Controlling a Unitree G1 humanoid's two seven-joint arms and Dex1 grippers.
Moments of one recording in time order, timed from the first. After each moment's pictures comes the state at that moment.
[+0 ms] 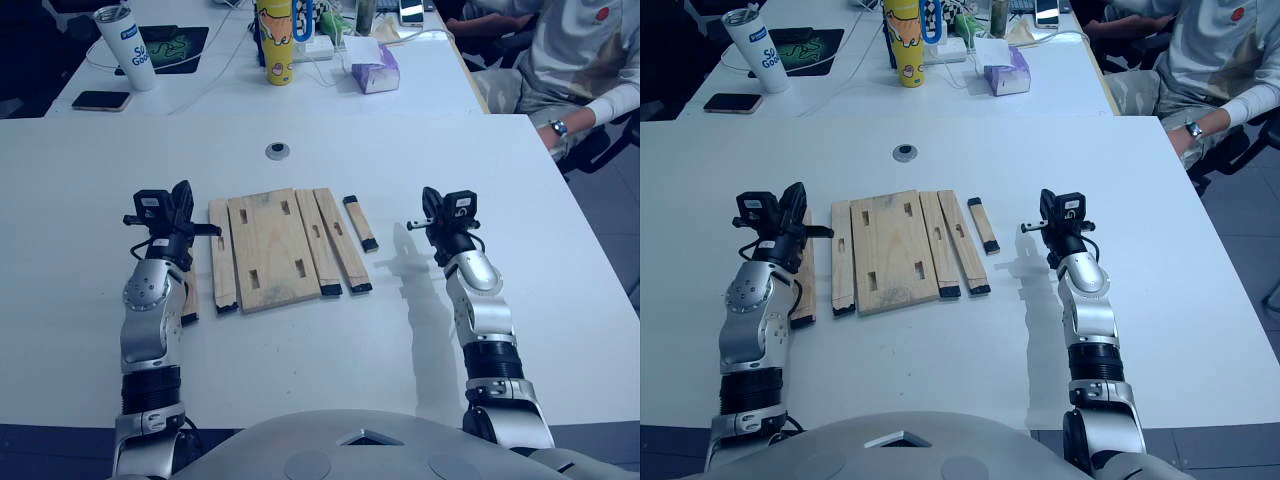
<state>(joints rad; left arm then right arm) -0.03 0.18 0.18 -0.10 -0.17 0.10 -0.15 -0.16 -0.18 -0.10 0.23 0.10 -0.04 0.21</state>
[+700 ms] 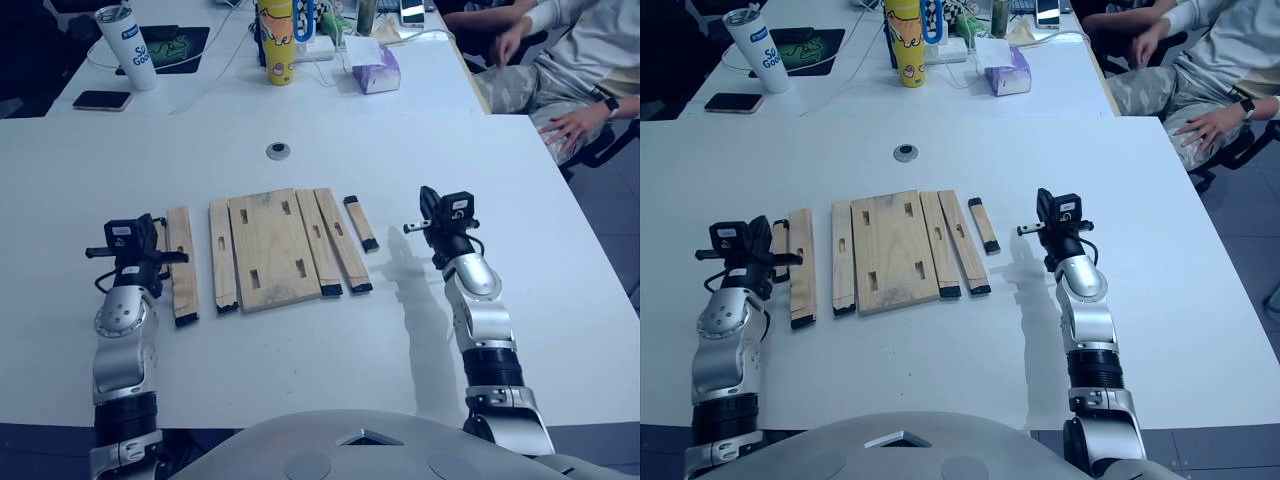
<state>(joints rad) 0.13 0.27 0.28 -0.13 -0.10 0.24 -0.09 -0.12 -0.19 -0.07 0.13 0.09 -0.01 0.22</state>
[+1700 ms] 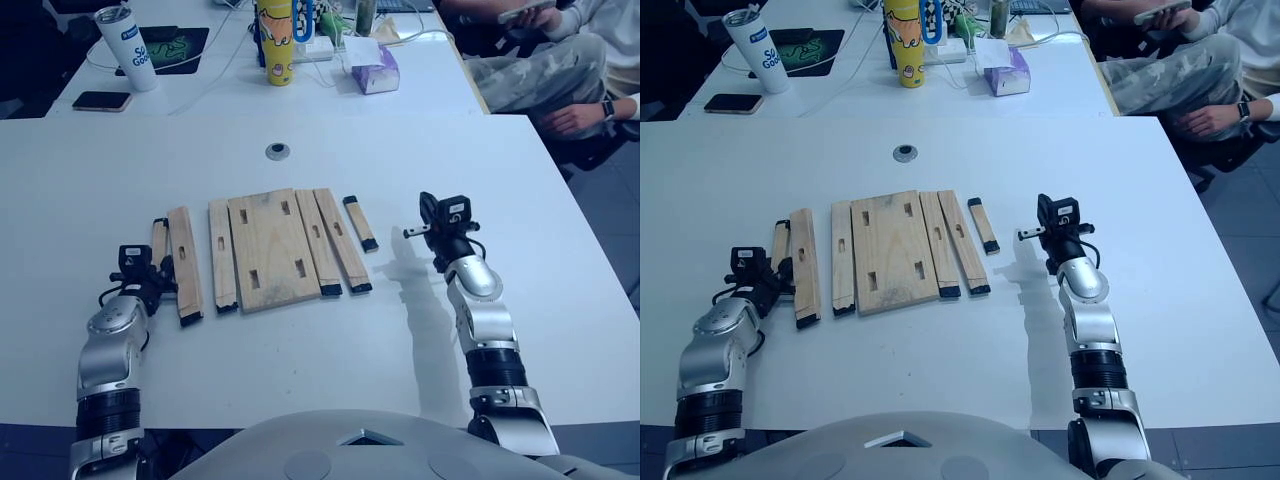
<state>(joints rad) 0.09 0.36 0.28 0.01 -0.14 0.49 -0.19 -0.13 -0.21 -0.06 0.18 0.05 -0.02 0.23</state>
